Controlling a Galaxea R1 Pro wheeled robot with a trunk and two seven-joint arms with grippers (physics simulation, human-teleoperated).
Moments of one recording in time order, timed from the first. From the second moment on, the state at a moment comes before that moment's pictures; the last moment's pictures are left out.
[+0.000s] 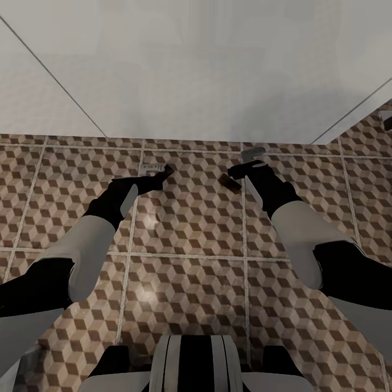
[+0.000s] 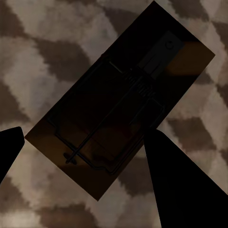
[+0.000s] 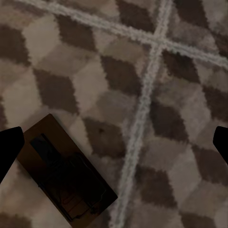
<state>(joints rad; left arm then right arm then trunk) -1.36 -0.06 0.02 -0.52 0.03 0.43 -0.19 -1.45 0.09 0.14 -0.47 0.13 0.40 -0.05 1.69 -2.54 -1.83</state>
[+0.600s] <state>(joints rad) -1.36 -0.06 0.02 -0.52 0.03 0.43 -0.19 -1.45 0.09 0.14 -0.47 0.13 0.40 -0.05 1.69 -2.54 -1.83</state>
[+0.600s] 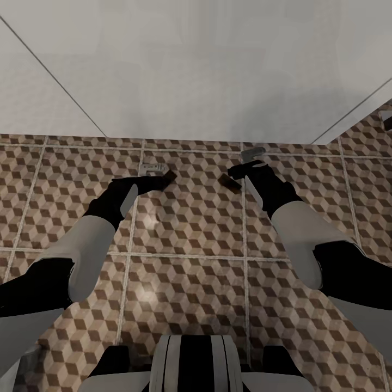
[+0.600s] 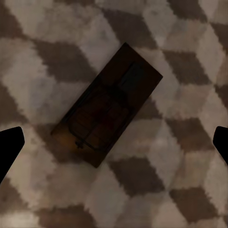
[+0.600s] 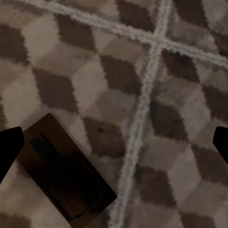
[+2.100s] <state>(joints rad) -1.36 -0.06 0.02 -0.52 0.03 0.43 -0.19 -1.45 0.08 0.14 -0.47 0.13 0.40 -0.05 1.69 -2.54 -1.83</state>
